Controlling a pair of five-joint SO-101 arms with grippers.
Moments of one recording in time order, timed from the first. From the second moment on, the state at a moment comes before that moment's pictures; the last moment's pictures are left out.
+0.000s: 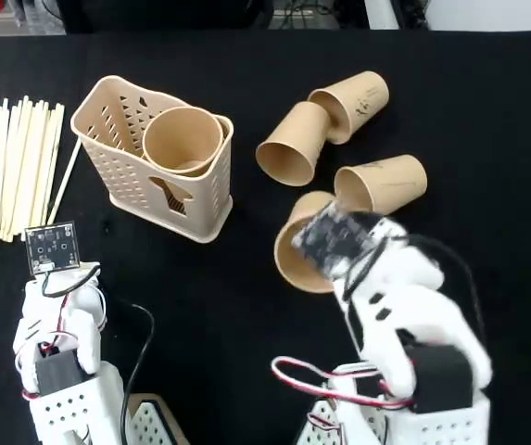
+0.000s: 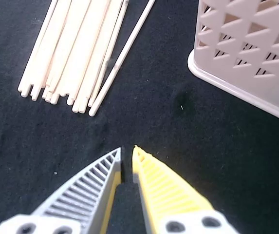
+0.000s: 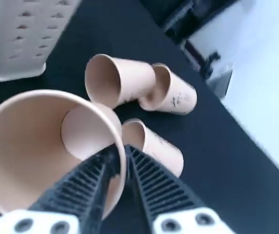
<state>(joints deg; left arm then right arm) -25.0 -104.0 96.3 54.5 -11.1 -6.6 -74.3 42.5 73.4 38.8</state>
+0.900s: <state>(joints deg) -25.0 -104.0 96.3 54.5 -11.1 -32.6 -24.0 -16.2 74.6 24.3</state>
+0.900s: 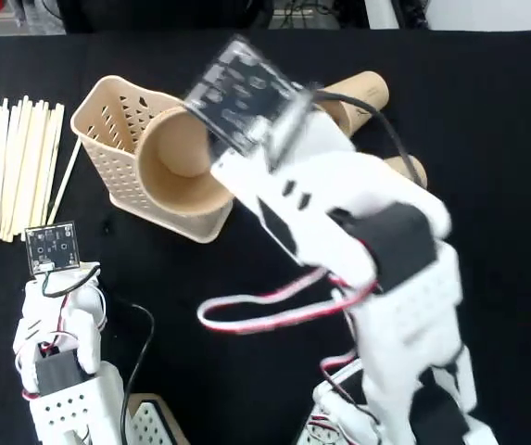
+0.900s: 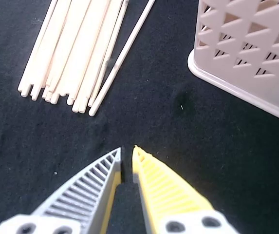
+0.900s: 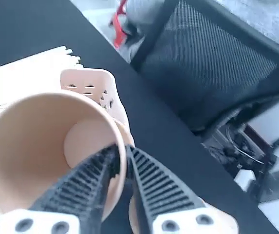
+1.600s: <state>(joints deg) -25.0 -104.0 96.3 54.5 -11.1 -30.3 -11.1 -16.5 64.7 25.5</state>
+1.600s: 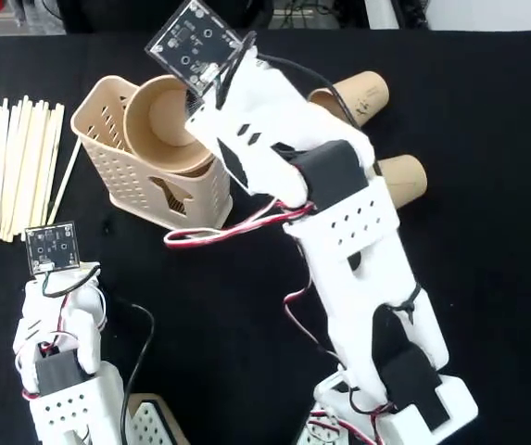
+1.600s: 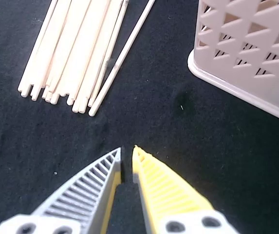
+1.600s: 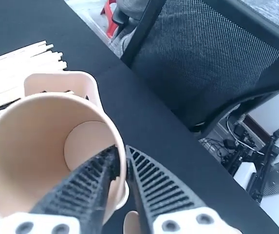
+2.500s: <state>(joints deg) -25.0 -104.0 96.3 54.5 -11.1 -30.3 -10.6 -29.9 79.3 22.9</state>
